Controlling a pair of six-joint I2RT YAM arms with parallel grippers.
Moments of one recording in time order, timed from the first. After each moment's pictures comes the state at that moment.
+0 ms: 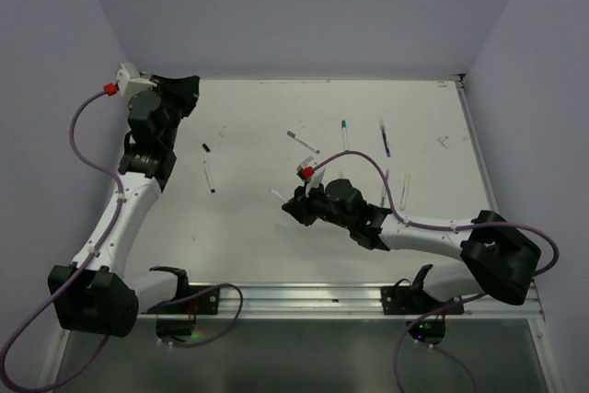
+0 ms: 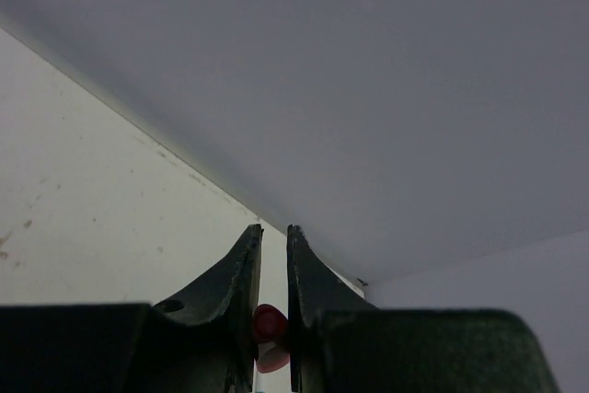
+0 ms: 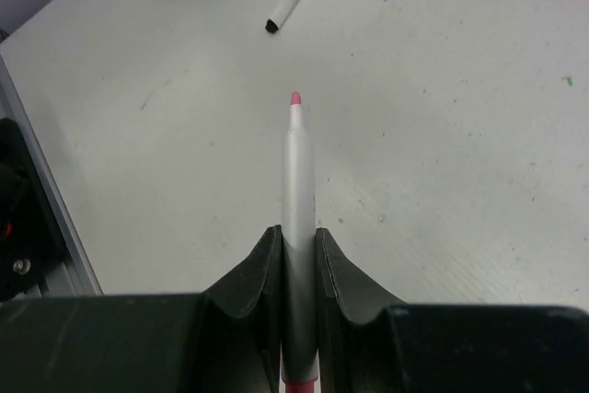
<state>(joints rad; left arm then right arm) -0.14 1.17 1.01 0.09 -0.11 -0.96 0.96 1.35 0.60 0.46 -0.03 0.28</state>
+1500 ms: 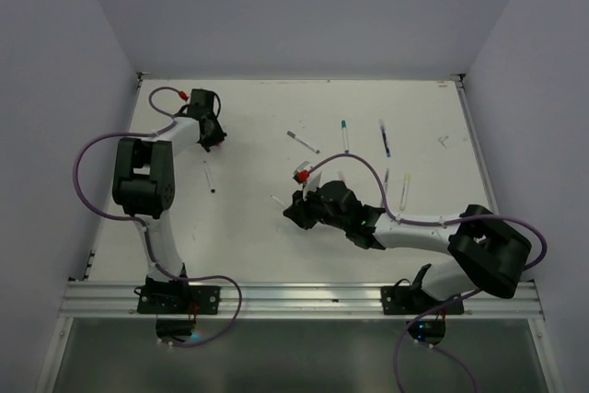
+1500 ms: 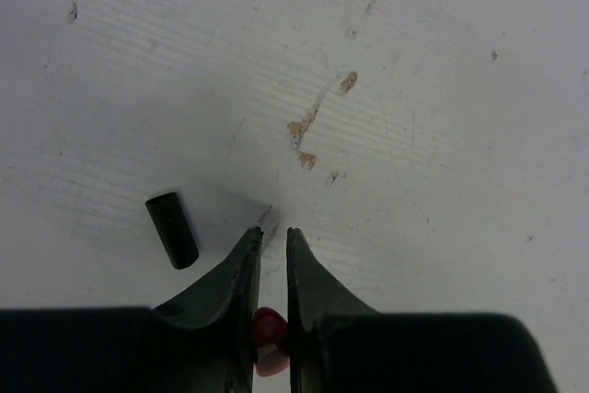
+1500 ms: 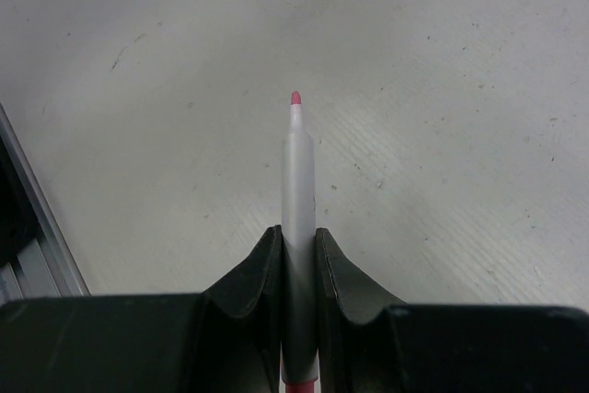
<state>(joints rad) -0.11 1.99 1.35 -0.31 -0.12 -0.54 0.96 1.42 0.59 0.41 -0.04 0.29</state>
